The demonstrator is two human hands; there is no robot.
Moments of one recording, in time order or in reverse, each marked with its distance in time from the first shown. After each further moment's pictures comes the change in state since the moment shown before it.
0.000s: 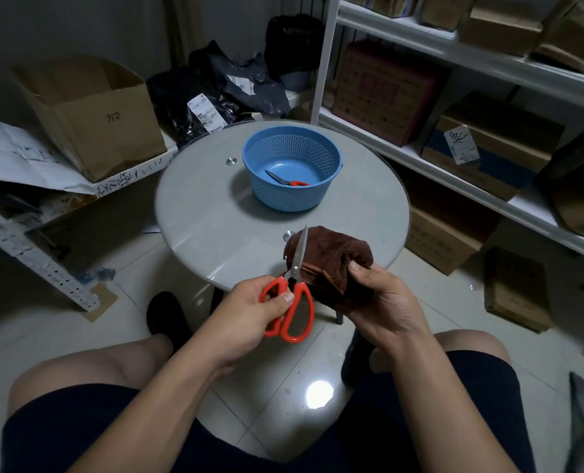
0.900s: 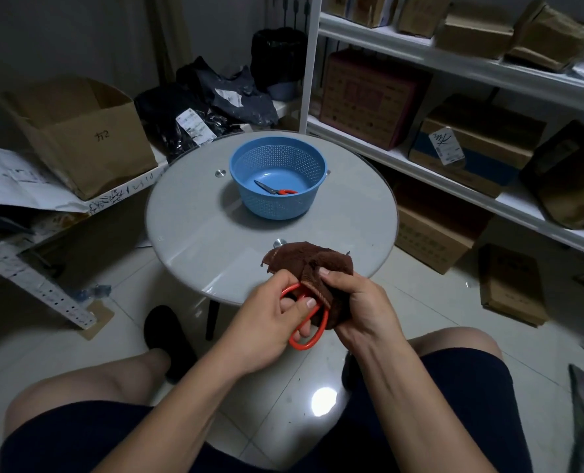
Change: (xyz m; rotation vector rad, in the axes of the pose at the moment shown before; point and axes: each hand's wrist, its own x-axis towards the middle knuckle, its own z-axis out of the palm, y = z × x) left_hand 0.003 0.014 0.026 0.212 -0.111 0.183; right_hand -0.001 0.009 0.020 -0.009 0.246 0.020
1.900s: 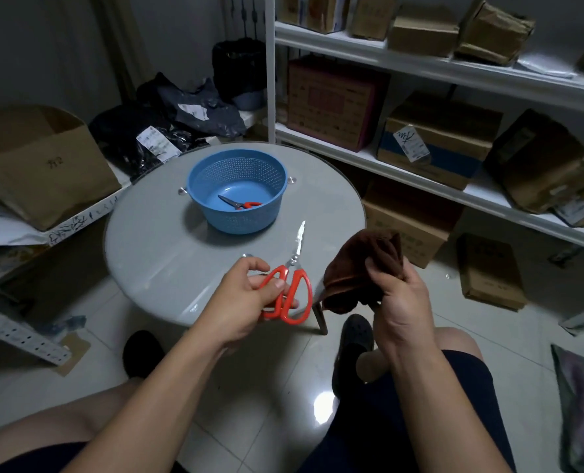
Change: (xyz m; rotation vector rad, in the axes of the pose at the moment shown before) left_hand 0.054 0.019 0.015 -0.275 0.134 -0.227; right_hand -0.004 -0.052 -0.067 -0.073 0.255 -0.461
